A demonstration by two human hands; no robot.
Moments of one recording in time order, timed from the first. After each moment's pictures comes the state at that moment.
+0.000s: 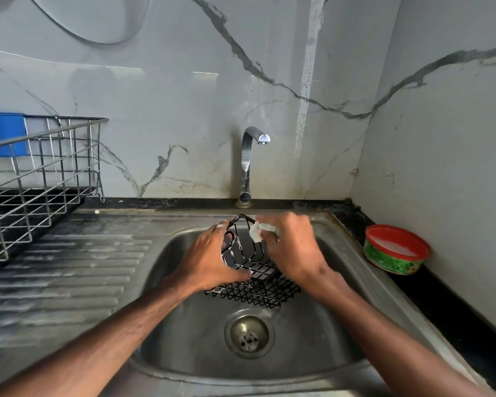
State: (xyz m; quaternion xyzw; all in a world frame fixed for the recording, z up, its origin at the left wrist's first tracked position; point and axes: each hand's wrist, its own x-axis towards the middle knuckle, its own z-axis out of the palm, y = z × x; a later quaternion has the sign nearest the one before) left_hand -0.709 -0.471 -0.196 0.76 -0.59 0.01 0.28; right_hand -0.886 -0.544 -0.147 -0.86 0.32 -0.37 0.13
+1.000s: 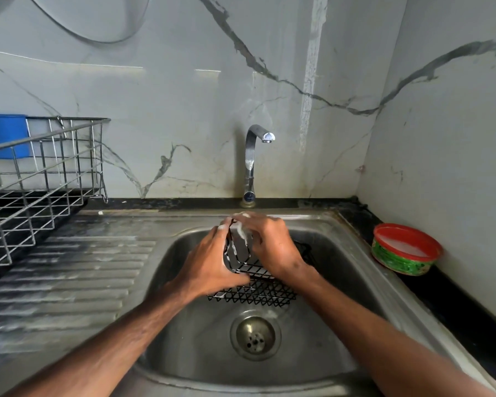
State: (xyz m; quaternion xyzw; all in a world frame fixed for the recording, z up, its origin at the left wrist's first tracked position) left_hand -0.698 -0.479 -0.211 0.73 -0.60 -0.01 0.33; right_hand -0.835 -0.576 -0.181 -0.90 0.23 -0.36 0.12
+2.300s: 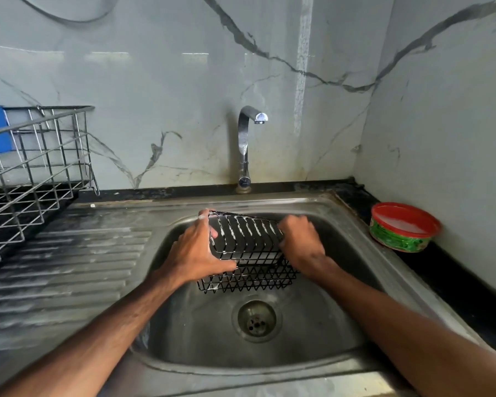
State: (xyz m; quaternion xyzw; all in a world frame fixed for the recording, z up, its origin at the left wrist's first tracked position) left_hand -0.678 -0.470 -0.212 0.78 -0.57 0.00 0.25; right_hand -0.874 -0.596 -0.210 -0.85 0.47 -0.22 0.11
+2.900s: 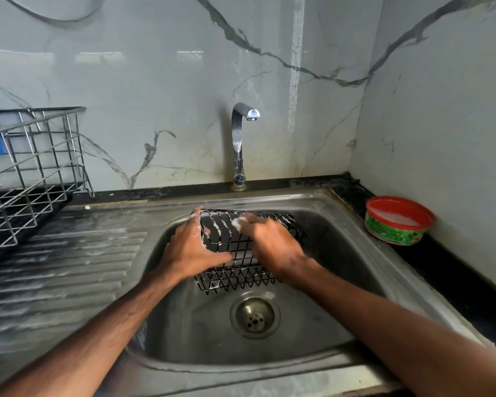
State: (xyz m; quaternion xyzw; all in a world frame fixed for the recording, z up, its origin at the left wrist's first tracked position) left_hand -0.673 -0.477 -0.217 0.79 -0.53 -0.03 0.31; right_hand -0.855 -0.563 -0.197 -0.94 0.27 -0.18 0.00
